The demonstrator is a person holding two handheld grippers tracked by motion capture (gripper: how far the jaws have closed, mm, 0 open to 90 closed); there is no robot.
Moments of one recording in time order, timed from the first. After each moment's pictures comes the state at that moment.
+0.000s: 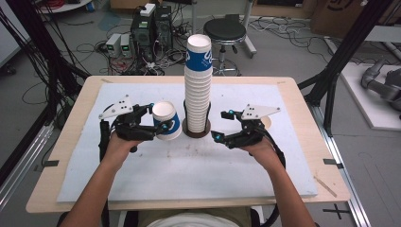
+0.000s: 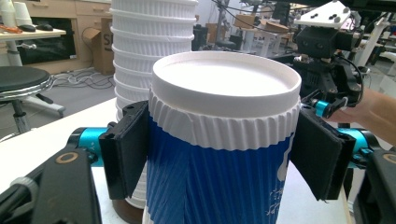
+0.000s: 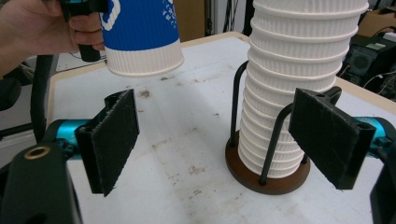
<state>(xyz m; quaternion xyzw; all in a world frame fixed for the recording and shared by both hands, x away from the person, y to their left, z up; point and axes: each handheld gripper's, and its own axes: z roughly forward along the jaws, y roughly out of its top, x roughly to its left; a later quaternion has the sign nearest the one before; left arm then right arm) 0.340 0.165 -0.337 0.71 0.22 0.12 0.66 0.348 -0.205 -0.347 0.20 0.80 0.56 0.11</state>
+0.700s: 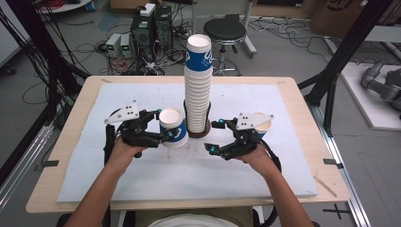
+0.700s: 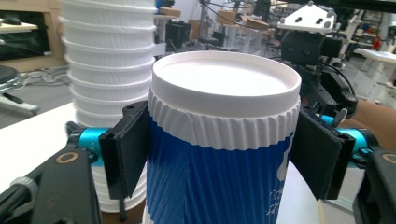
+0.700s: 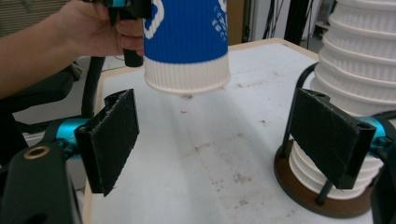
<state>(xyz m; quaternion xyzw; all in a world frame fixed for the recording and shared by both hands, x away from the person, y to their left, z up) 0.328 0.147 -0.340 0.72 0.19 0.09 0.66 0.333 -0.190 -0.359 0.15 0.79 0.59 0.06</state>
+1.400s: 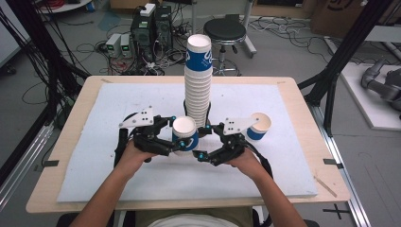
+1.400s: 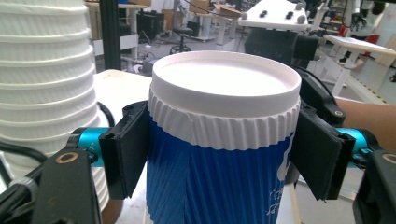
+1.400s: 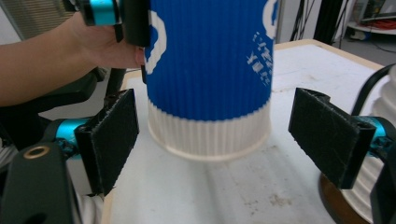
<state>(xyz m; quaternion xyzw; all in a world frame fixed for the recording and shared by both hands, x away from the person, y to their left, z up) 0.321 0.117 -0.344 0.74 0.15 0.05 0.65 0.329 -0.158 -0.372 0.12 0.79 0.60 0.02</state>
